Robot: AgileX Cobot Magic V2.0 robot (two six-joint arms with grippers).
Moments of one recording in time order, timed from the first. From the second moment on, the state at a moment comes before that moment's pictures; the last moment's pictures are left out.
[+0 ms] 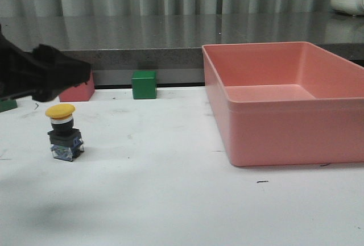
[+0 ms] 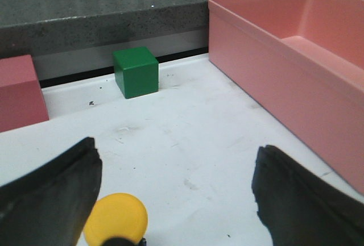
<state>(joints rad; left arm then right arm) -0.43 1.43 -0.40 0.14 -0.70 -0.19 0.09 0.34 -0.34 -0.14 0.12 0.18</state>
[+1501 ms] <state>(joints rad) -0.43 0.45 -0.57 0.16 0.37 -0.27 0.09 0.34 -0.34 -0.14 0.12 0.18</state>
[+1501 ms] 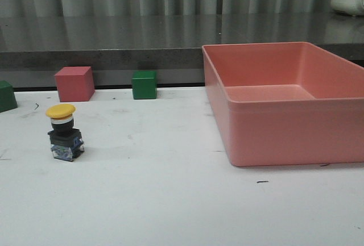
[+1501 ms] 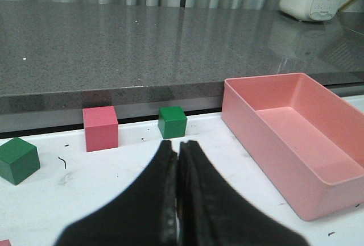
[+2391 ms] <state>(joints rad) -0.35 0.31 -0.44 -0.06 0.29 0.01 0.09 0.34 -0.34 -0.14 0.12 0.18</state>
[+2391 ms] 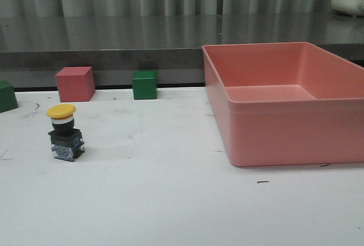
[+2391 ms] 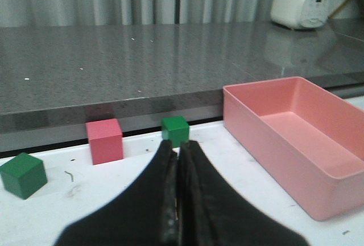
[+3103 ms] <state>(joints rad) 0.07 0.00 0.00 -0.09 0.21 0.01 0.09 0.34 -0.34 -0.14 0.12 0.18</state>
